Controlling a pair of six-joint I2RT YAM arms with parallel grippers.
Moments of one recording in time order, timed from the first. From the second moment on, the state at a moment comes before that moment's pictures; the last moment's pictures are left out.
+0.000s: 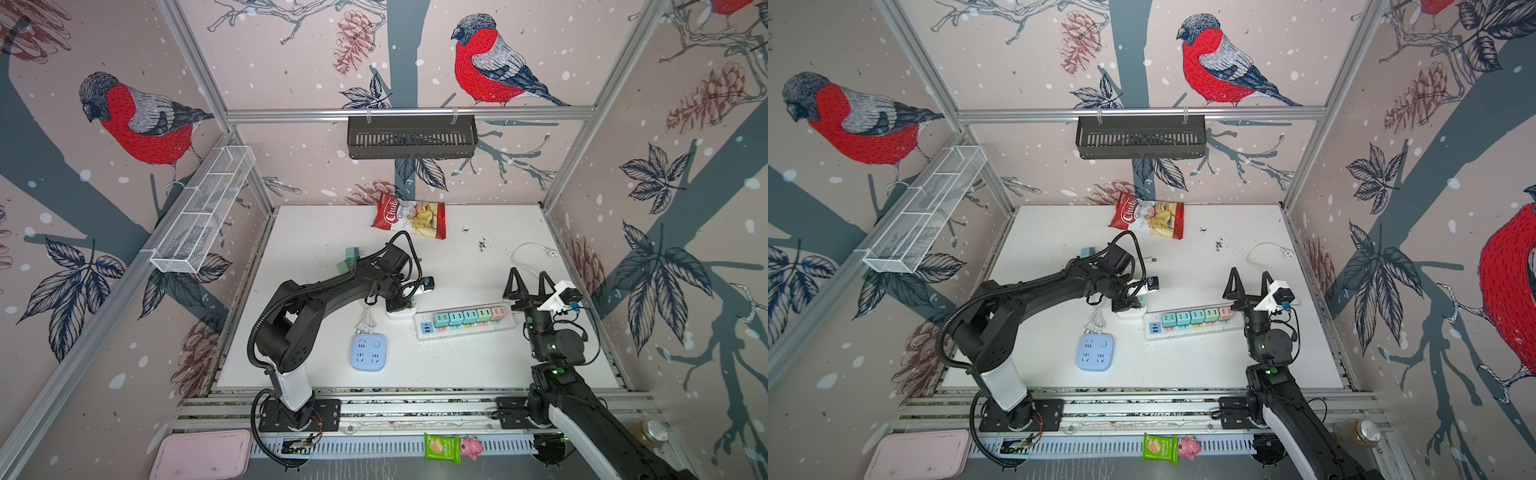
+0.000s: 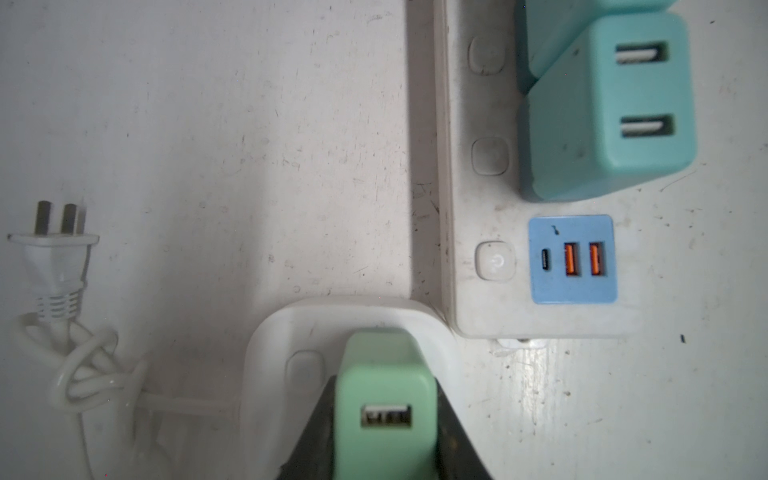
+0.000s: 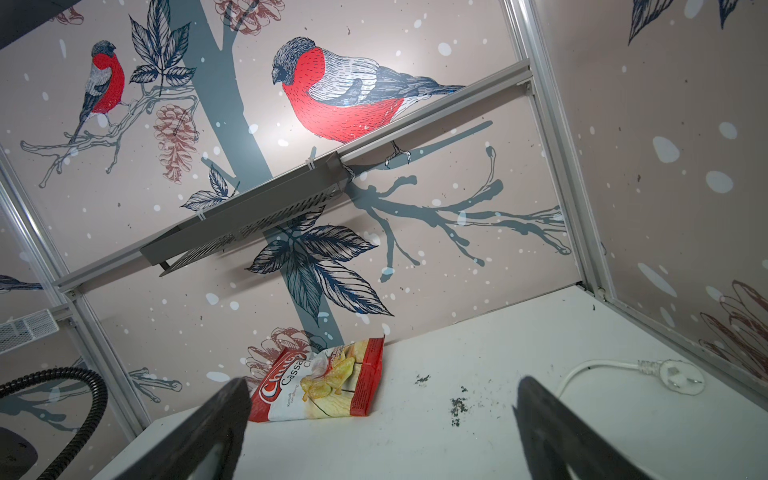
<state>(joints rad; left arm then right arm) -0.67 1.78 1.18 -0.54 0.33 0.77 0.24 0.56 0.00 0.87 0.17 0.32</state>
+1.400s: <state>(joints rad) -0.71 1.32 0.98 -0.27 0.23 0.51 0.24 0.58 0.00 0.89 0.20 0.34</state>
